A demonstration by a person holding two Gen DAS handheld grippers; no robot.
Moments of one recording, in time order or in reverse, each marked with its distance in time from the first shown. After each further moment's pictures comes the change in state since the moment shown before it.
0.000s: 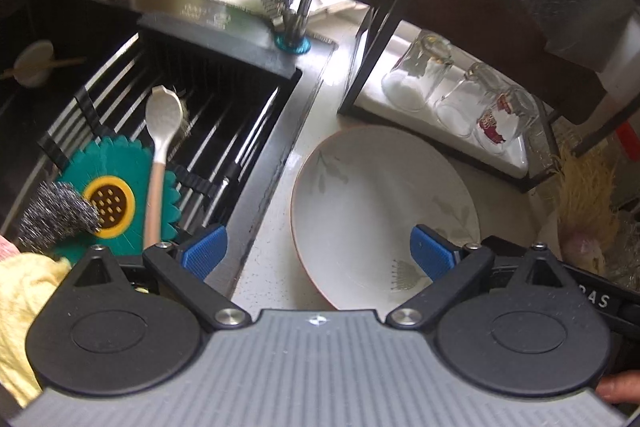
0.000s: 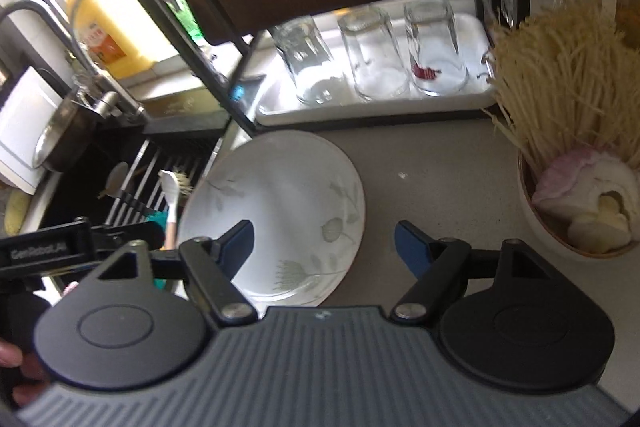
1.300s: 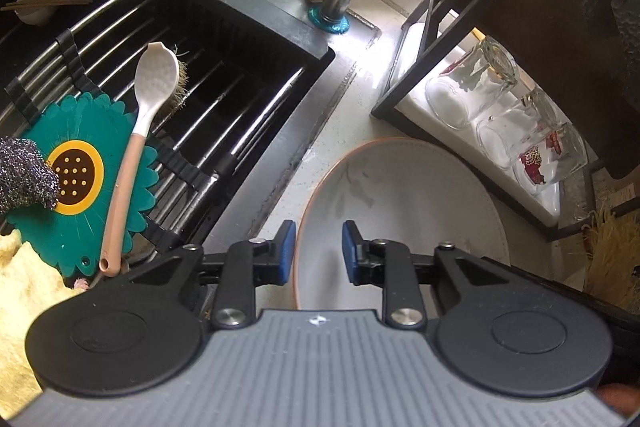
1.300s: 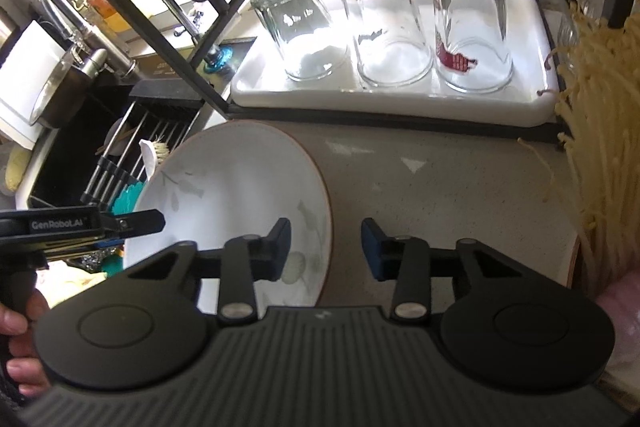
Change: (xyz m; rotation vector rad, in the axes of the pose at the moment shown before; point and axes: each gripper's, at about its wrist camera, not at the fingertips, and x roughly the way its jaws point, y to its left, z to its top) left arm 0.064 0.017 0.018 -0.173 0.032 0.006; right arm 0.066 -0.025 0.035 -0.112 0.129 0.080
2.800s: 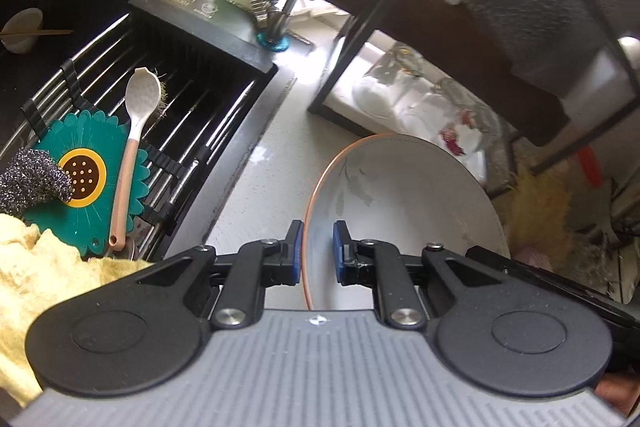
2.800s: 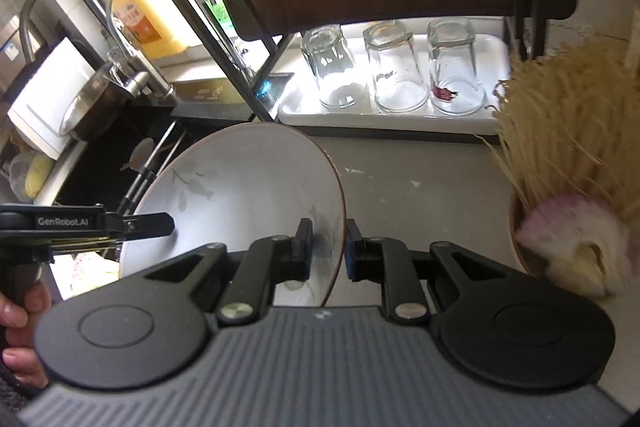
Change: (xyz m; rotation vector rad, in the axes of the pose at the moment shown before) left arm -0.093 -0.008 -0.033 0.091 -0.038 -0.127; right arm -0.096 0.030 -0.039 -0.004 -0.144 -0.004
